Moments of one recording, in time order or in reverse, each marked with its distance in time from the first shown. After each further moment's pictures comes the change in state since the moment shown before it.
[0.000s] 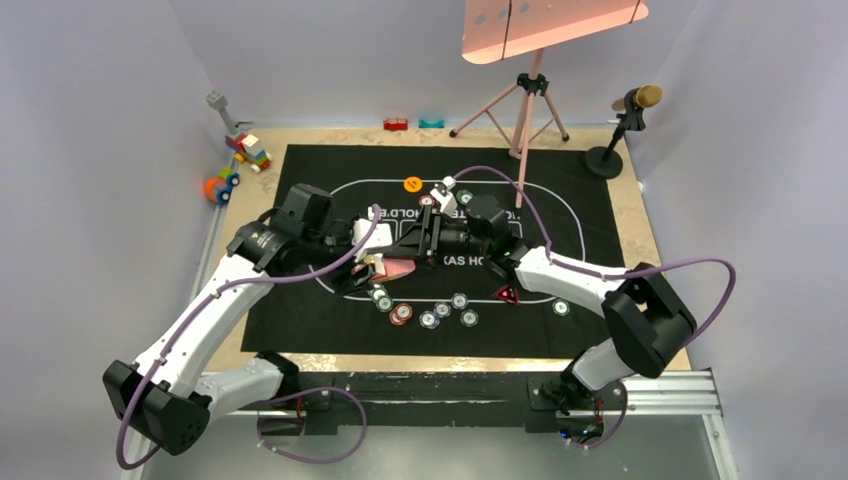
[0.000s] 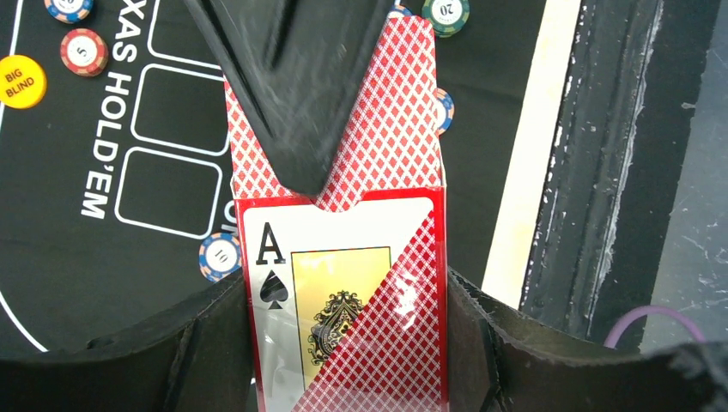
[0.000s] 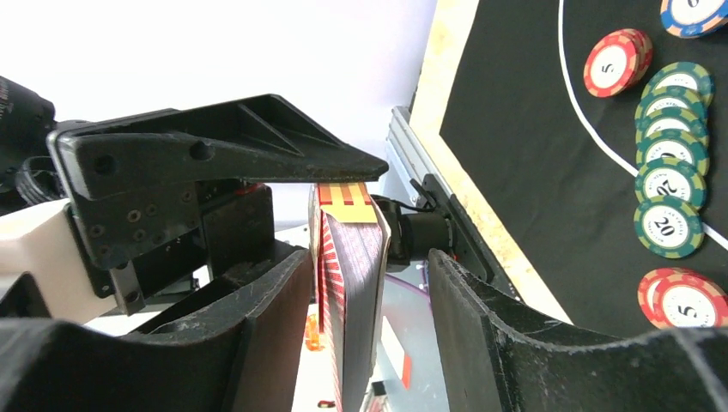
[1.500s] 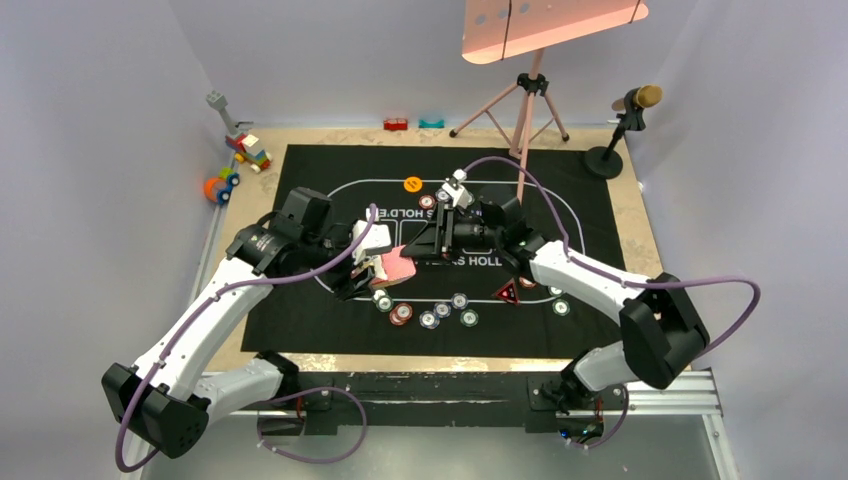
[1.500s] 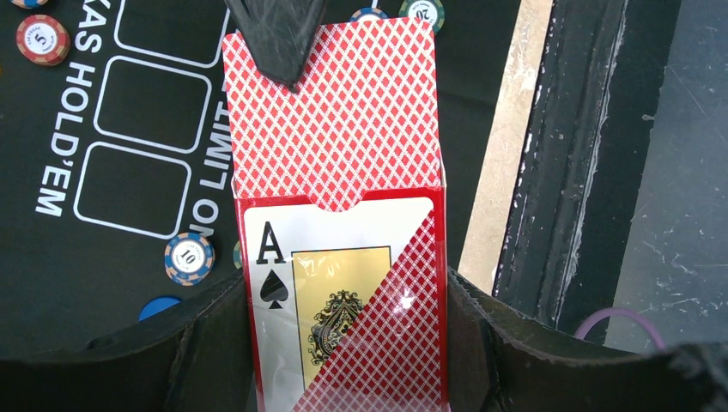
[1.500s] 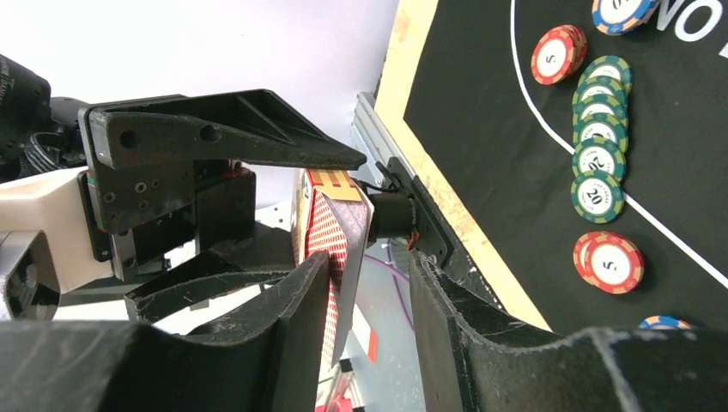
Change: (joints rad) left arm 0.000 -0.025 -0.024 -0.018 0.033 -0.054; right arm -0.084 -0.077 0.042 -0.237 -0.080 -0.177
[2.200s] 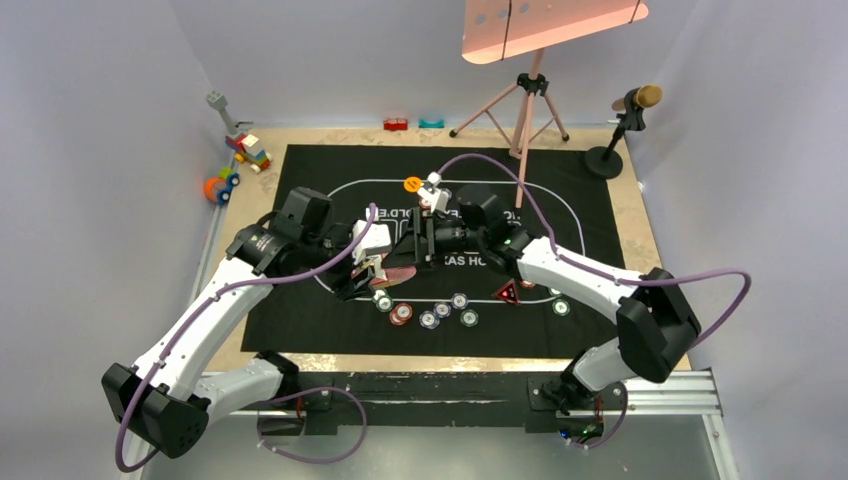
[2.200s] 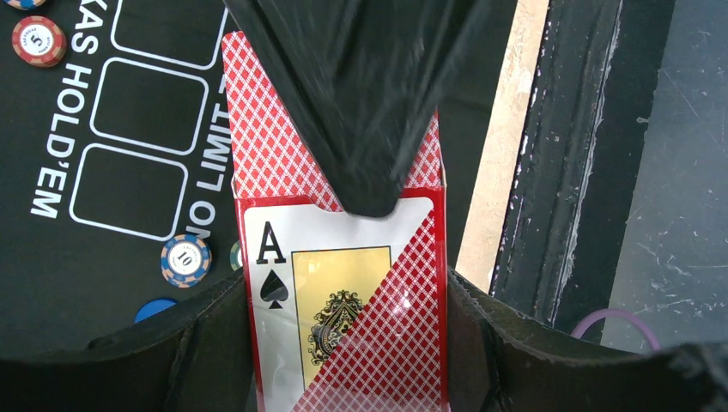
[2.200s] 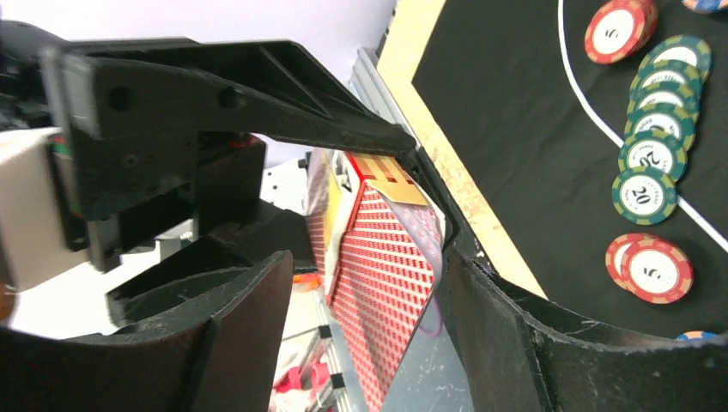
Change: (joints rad) left arm 0.000 0.000 0.000 0.000 0.009 -0.008; right arm 0.079 0.019 0.097 -0.101 0.005 -0.088
